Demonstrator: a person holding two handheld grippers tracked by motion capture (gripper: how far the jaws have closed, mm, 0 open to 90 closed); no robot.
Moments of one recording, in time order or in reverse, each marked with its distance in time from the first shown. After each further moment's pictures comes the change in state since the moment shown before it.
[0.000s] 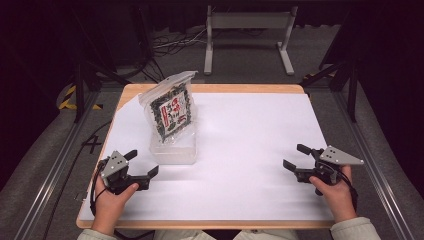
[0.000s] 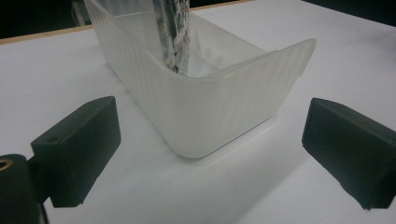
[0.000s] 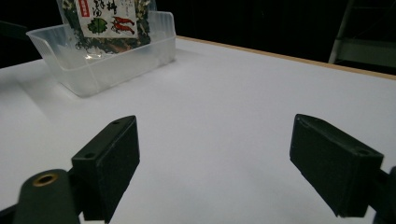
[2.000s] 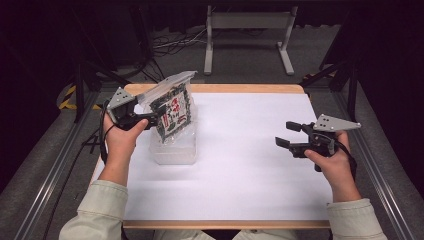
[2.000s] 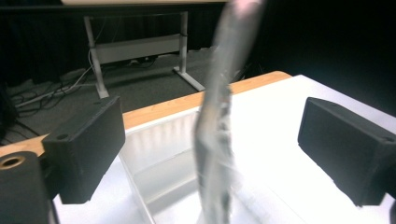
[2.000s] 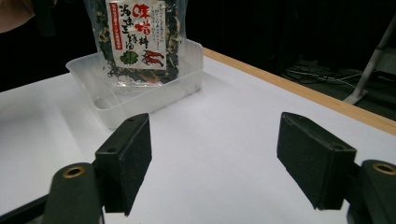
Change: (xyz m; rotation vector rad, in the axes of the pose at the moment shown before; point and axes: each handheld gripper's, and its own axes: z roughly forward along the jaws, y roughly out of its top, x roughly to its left) left arm 0.035 0.140 0.046 -0.113 0.025 -0.014; right arm 0.004 0.095 0.022 0.067 0.117 -0.067
